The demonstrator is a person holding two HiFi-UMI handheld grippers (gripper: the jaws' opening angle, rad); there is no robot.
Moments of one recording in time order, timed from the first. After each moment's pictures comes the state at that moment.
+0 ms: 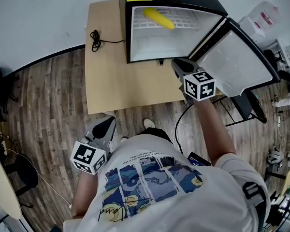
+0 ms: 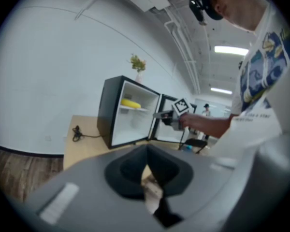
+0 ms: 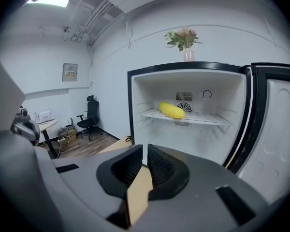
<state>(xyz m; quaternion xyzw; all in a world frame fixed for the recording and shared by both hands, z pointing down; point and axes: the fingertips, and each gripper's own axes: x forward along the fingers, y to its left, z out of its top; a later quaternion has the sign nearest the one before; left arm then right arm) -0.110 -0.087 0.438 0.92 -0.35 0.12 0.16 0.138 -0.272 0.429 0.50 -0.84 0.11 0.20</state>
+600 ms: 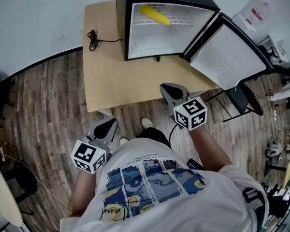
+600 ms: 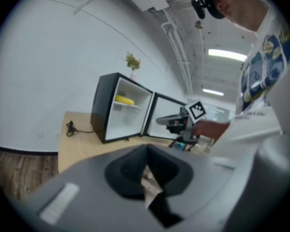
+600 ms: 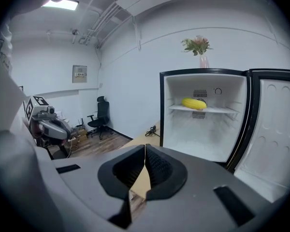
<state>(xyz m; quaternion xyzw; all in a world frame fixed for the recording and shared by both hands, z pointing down) -0.123 -0.053 0.451 0.93 -0.30 0.11 0.17 0.061 -0.144 0.444 0.47 -0.86 0.12 0.19</state>
